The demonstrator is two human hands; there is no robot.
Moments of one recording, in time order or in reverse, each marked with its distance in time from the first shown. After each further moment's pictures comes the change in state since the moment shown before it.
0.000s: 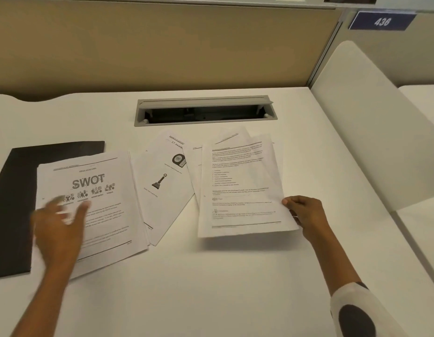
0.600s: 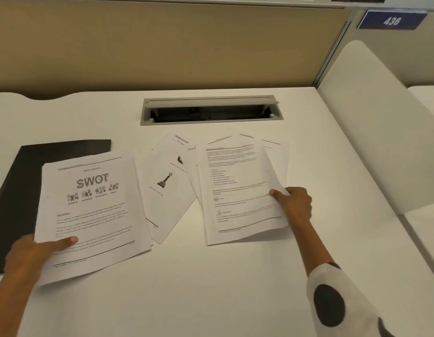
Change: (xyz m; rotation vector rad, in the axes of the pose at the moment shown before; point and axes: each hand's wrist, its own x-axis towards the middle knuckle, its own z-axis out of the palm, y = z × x) left_hand 0.070 -0.147 -0.028 0.002 -0.312 -0.422; right_hand 0.002 -0.022 0.045 -0.388 0.207 -0.016
